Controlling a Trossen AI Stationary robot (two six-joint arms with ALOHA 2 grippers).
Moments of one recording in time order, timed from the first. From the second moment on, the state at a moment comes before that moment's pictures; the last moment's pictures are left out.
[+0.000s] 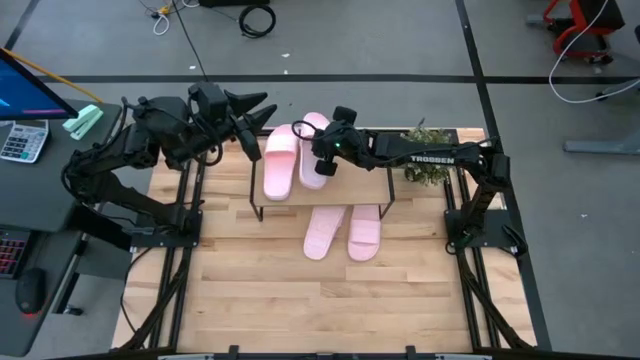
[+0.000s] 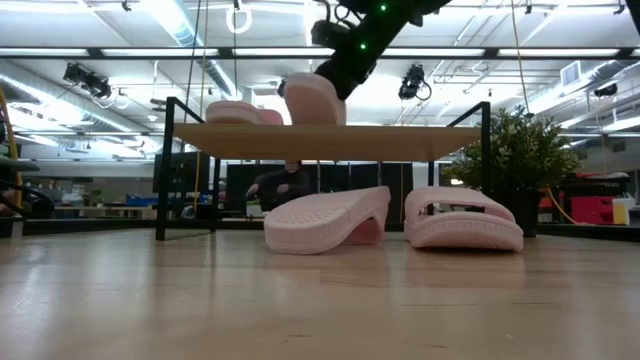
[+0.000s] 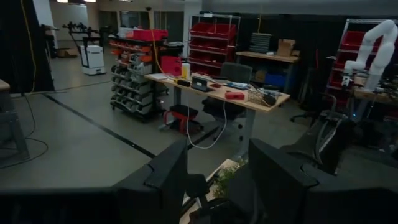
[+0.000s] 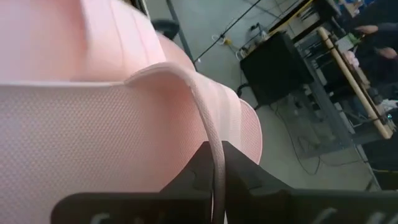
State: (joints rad) left arm 0.01 1.24 1.73 -0.46 -0.63 -0.11; right arm -0.26 1.79 1.51 -0.32 0.52 -0.38
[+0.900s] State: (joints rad) left arm 0.01 1.24 1.73 -0.46 -0.63 -0.09; right arm -0.27 1.84 1.51 -0.29 0.38 -0.36
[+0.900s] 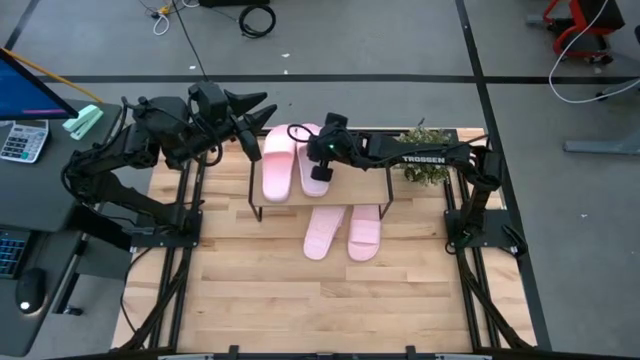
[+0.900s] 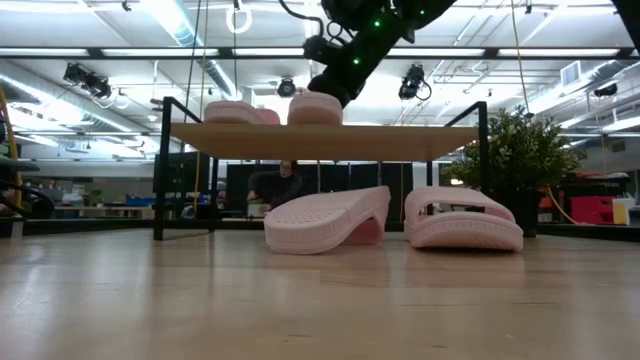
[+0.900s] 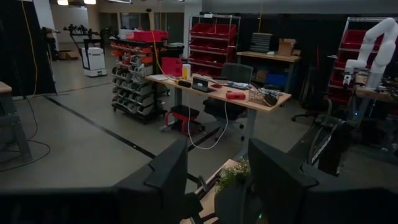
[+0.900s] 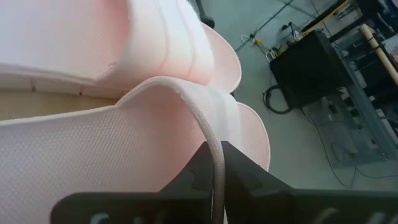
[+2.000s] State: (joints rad) left arm 0.01 1.24 1.73 -0.46 -0.63 -0.10; right arm -0.25 1.84 1.51 -0.25 0.29 -0.27
